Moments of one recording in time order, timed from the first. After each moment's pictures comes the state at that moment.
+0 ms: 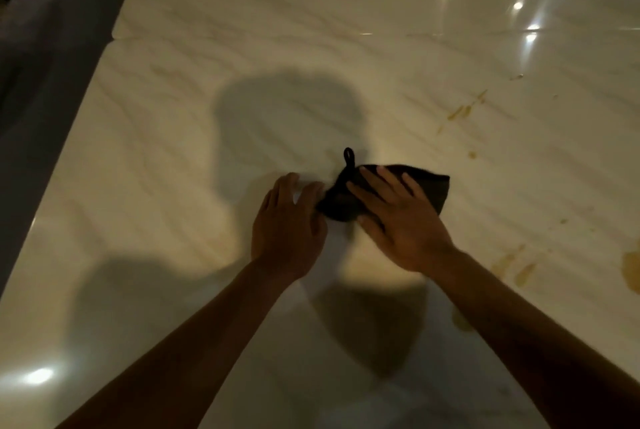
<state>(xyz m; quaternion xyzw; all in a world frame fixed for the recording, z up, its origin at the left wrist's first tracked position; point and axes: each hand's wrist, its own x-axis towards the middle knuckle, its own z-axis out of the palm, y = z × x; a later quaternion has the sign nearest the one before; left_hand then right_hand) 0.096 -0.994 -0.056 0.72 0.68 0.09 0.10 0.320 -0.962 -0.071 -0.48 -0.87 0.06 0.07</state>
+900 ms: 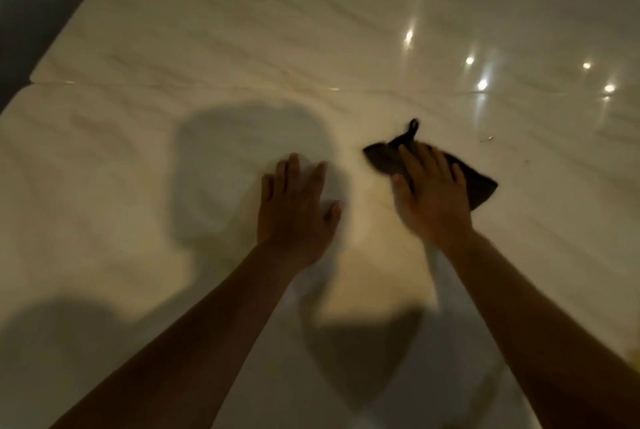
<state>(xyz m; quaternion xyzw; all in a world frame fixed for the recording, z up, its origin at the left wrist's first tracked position) 0.164 -0.841 -0.069 0.73 0.67 0.04 0.07 0.394 -0.806 -0.080 -0.69 -0.71 0.02 0.12</state>
